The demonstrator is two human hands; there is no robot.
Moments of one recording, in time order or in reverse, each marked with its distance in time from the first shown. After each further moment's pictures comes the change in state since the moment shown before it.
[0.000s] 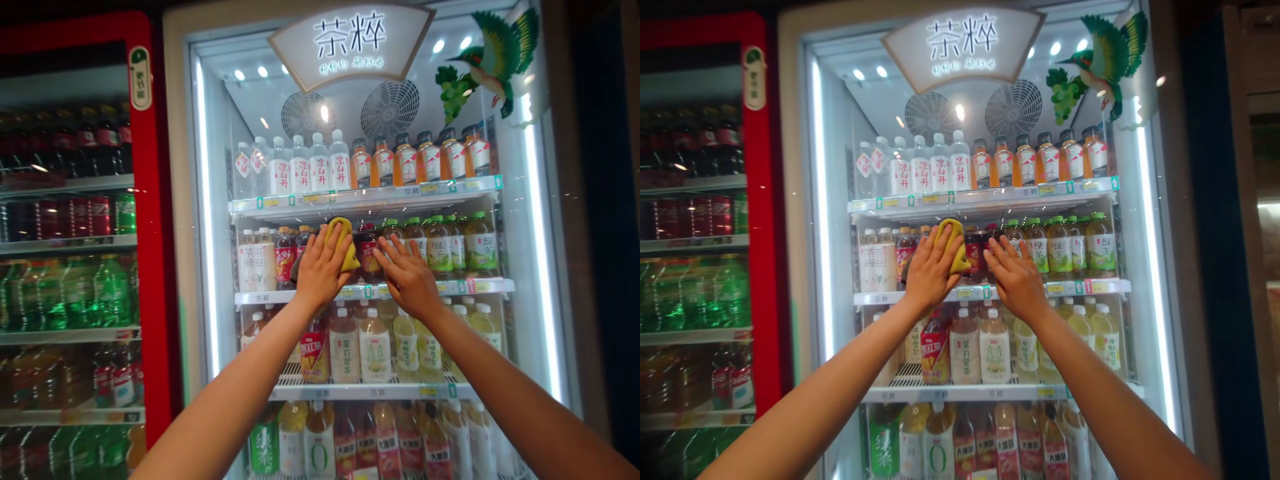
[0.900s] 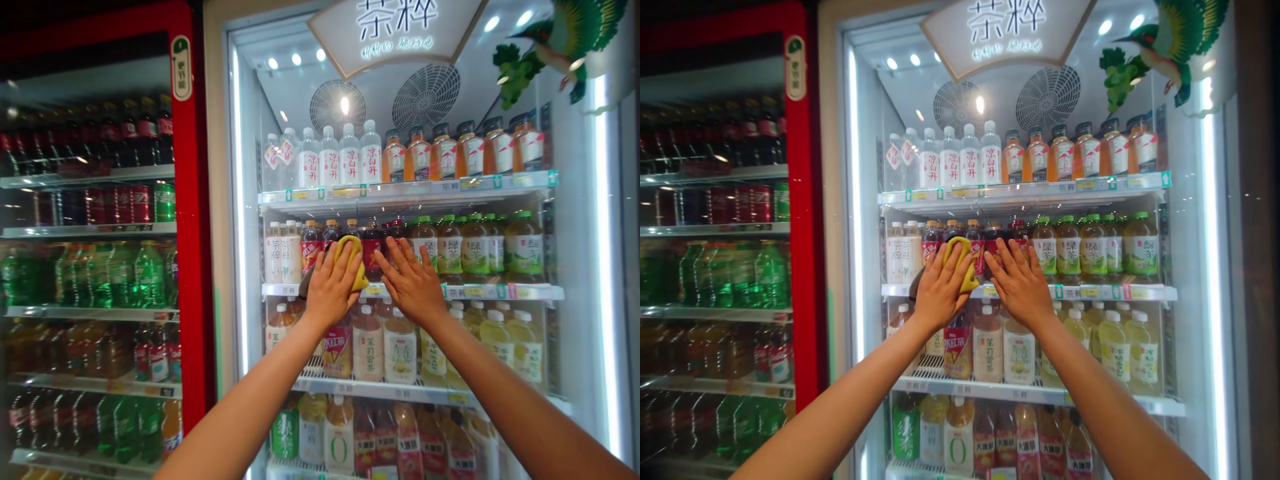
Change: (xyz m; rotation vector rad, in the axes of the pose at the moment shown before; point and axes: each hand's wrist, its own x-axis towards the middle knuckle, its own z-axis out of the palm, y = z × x) left_hand -0.065 -0.019 -0.007 0.010 -0.046 -0.035; right_hand 0.009 -0.054 0.039 -0.093 -0.085 0.028
